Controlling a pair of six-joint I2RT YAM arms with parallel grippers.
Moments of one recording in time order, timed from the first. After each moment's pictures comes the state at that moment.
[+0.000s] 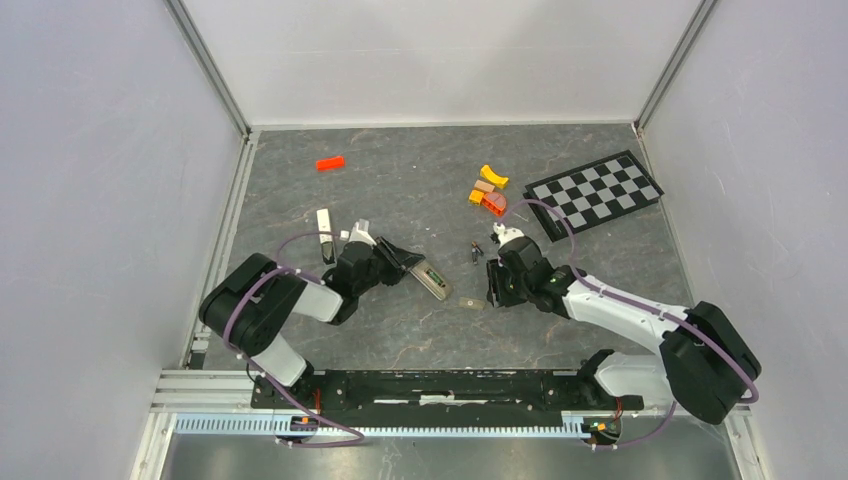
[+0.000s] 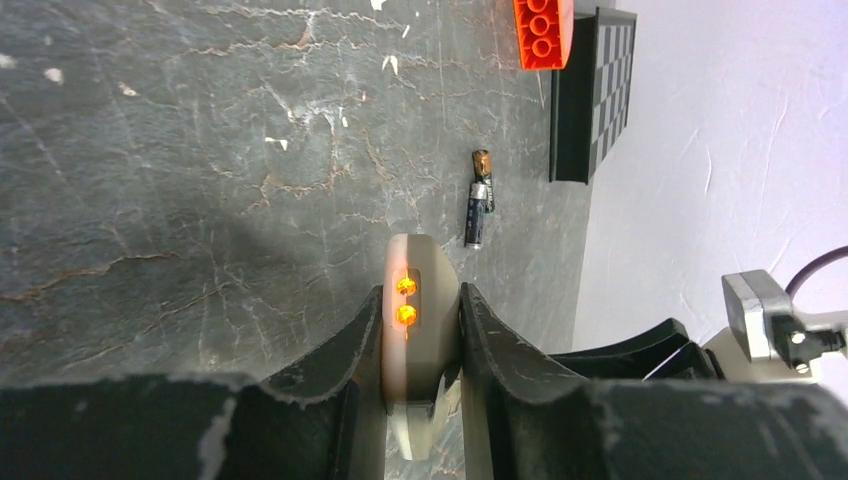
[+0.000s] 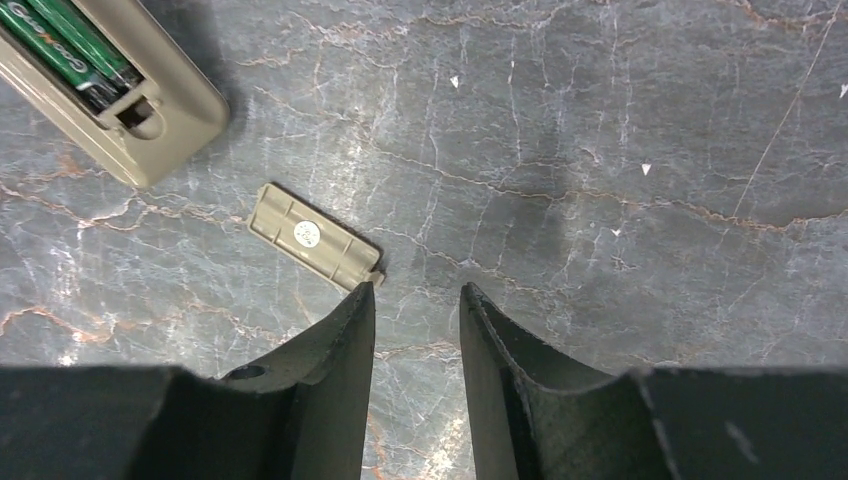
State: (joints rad) left arm -0.56 1.62 0.35 0.88 0.13 -1.19; right arm 0.70 1.23 0.58 -0.27 0.06 0.42
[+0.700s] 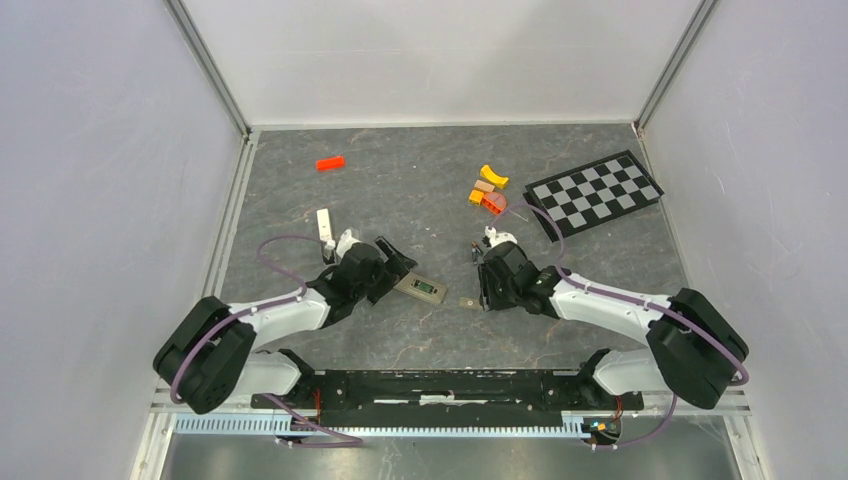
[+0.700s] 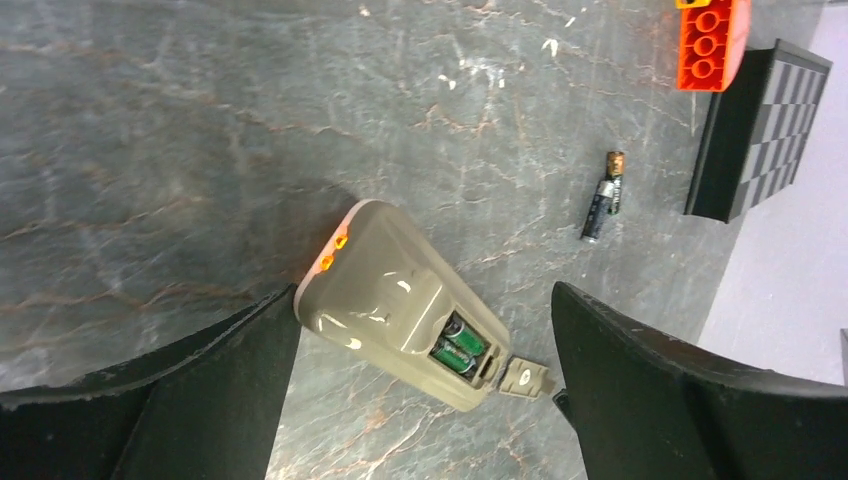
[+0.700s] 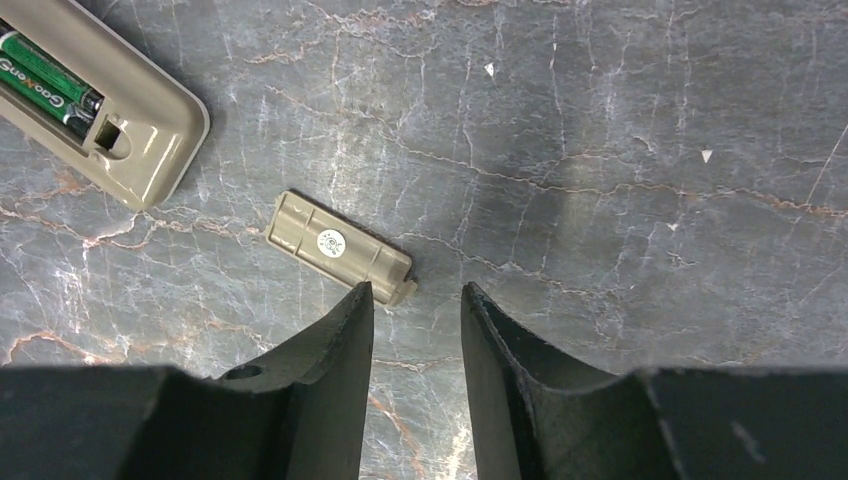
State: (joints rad) left arm -0.65 1.30 0.42 0.20 -0.15 -1.20; right arm 0.78 1.32 0.61 -0.27 0.12 0.52
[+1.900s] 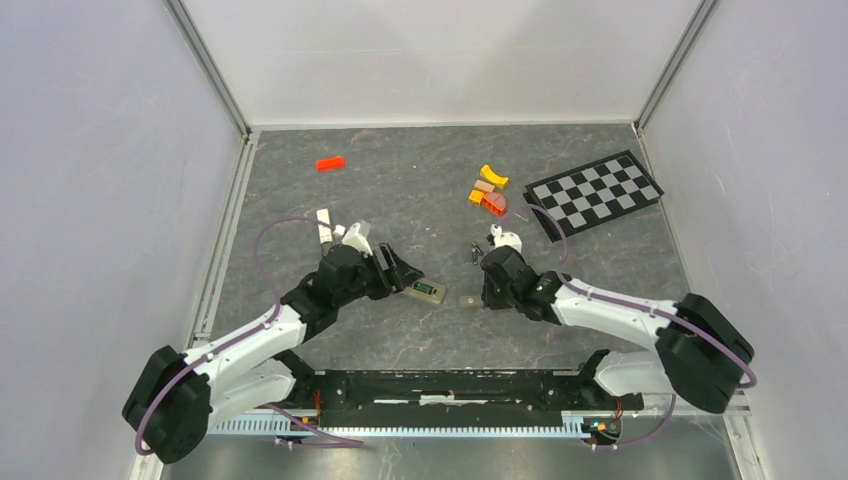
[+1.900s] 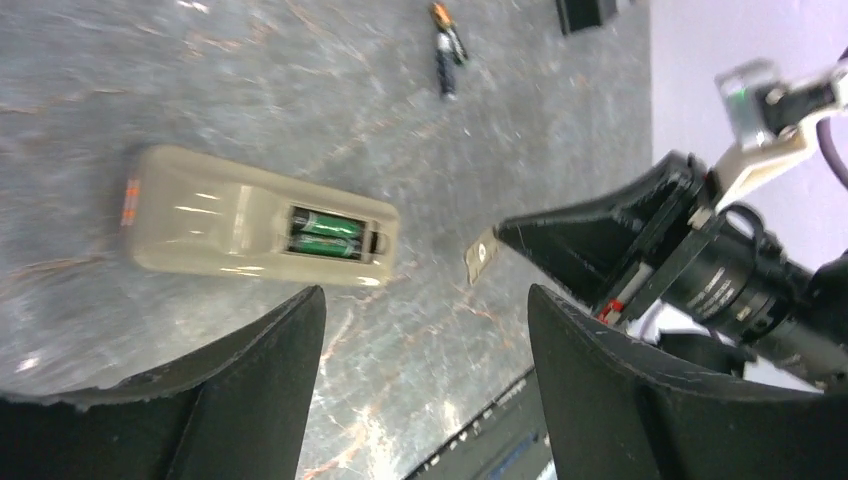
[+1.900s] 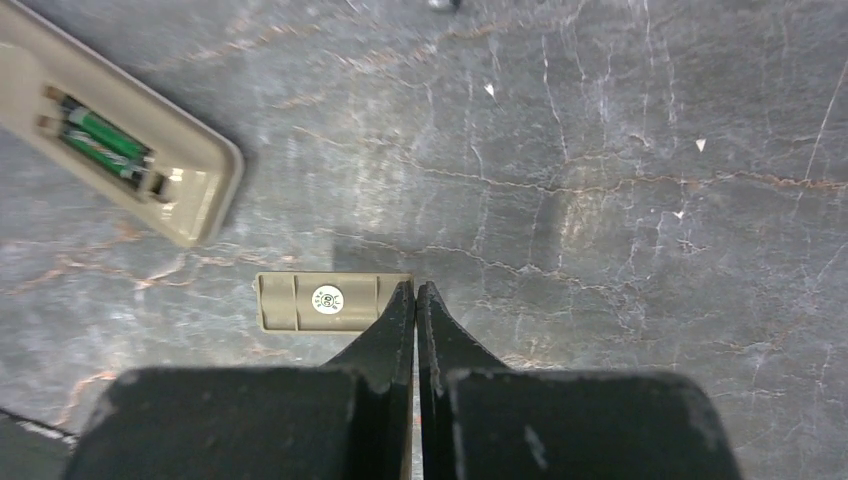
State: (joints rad) left arm -0.65 0.97 0.41 0.07 0.07 -0.92; right arm 0.84 1.32 0.61 -0.26 0.24 0.66
